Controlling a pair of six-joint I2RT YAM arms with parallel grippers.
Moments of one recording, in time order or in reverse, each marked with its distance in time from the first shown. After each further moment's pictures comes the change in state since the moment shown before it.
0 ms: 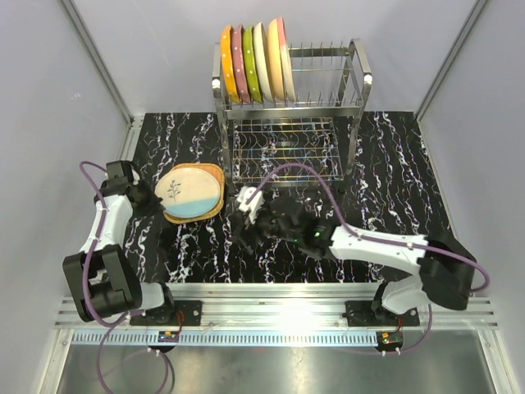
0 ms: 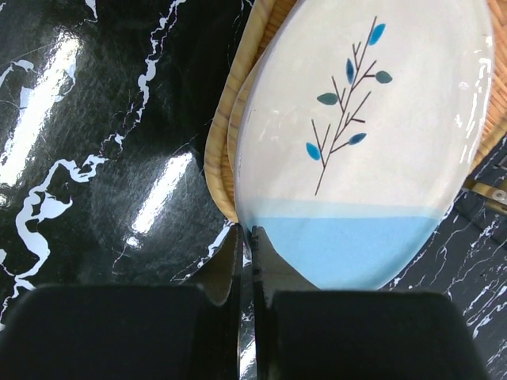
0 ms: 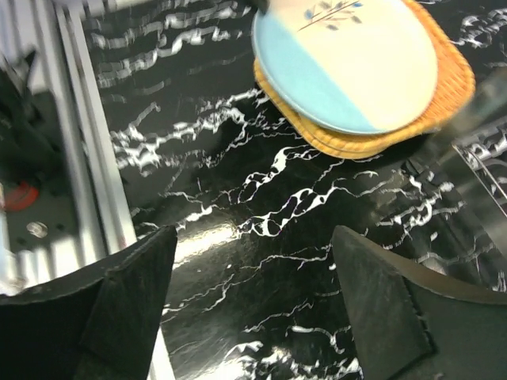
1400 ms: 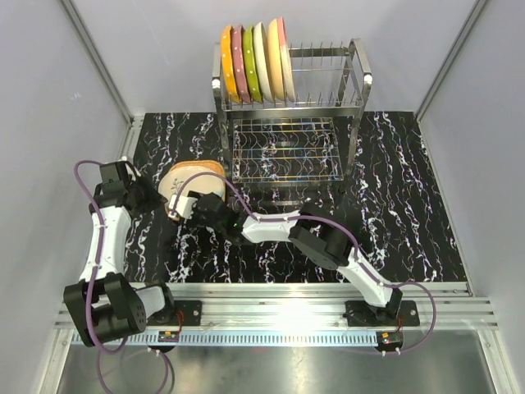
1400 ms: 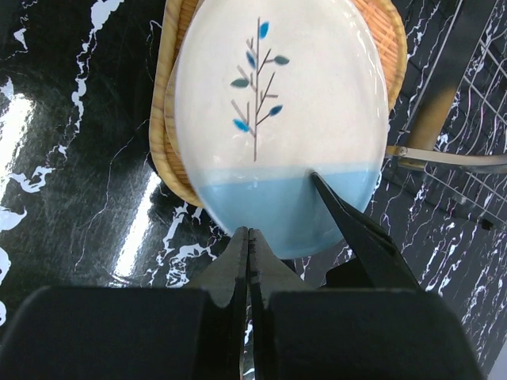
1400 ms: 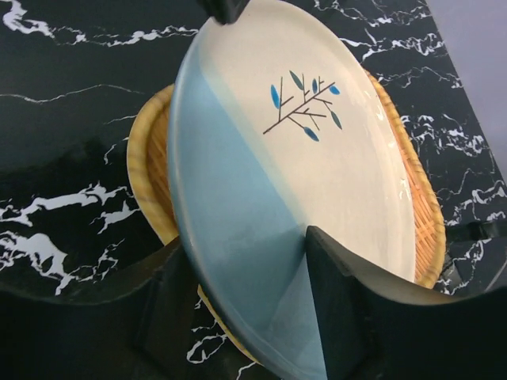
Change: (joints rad) left arm -0.003 -0.170 -0.011 0.008 0.124 0.018; right arm 0.079 0.945 0.718 0.189 0.294 -0.512
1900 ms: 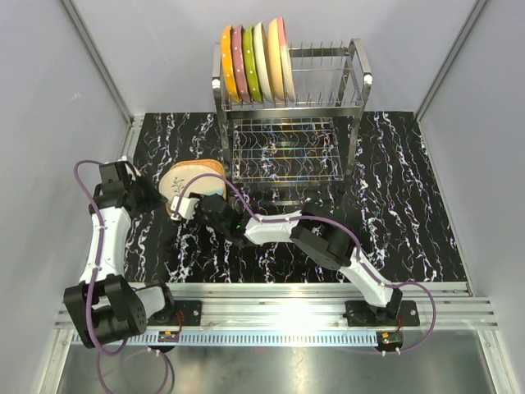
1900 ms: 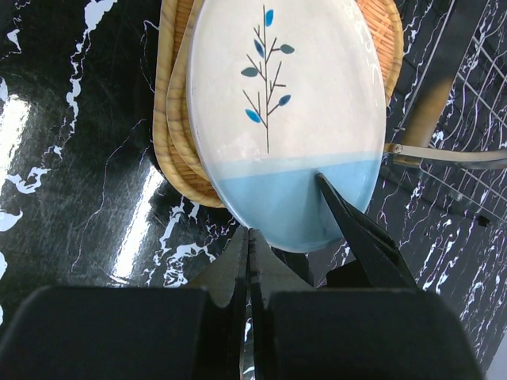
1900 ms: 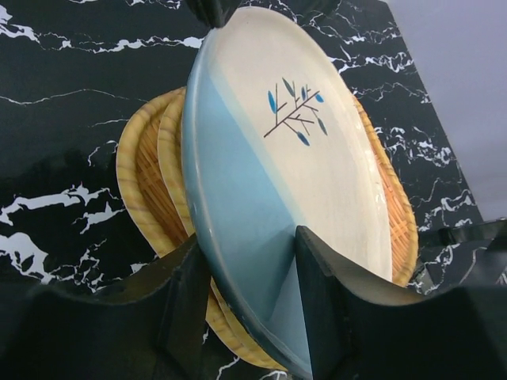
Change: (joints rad) left arm 0.000 -0.006 0.000 0.001 0.011 0.002; right arm -0.001 -0.018 -0.043 0.090 0.016 -0.052
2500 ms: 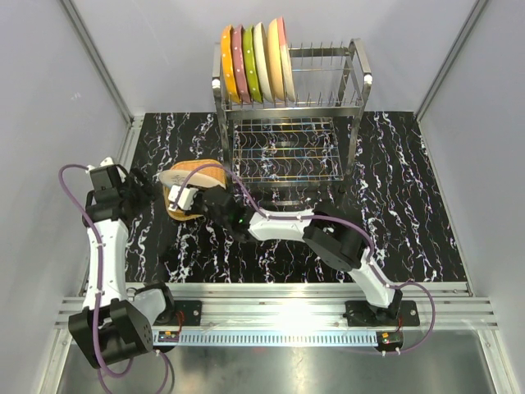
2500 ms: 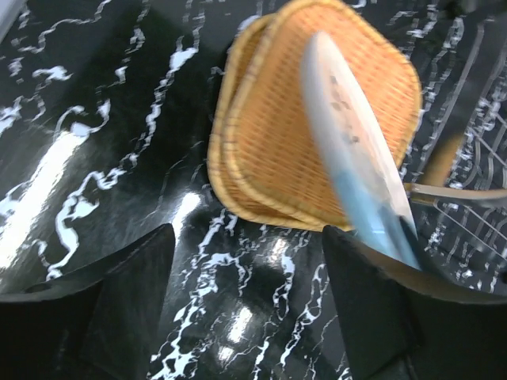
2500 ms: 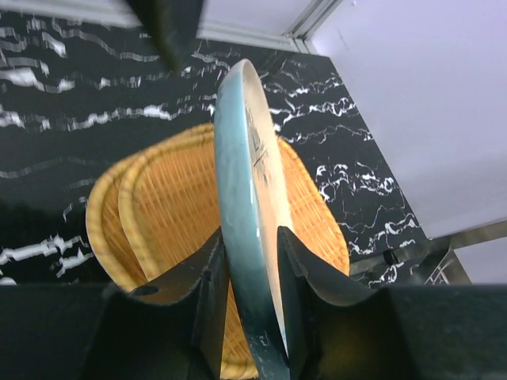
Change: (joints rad) left arm 0.029 -0.137 0.003 -0.028 -0.154 -0.008; right arm 0.000 -0.105 -0.019 0.035 0.011 -0.034
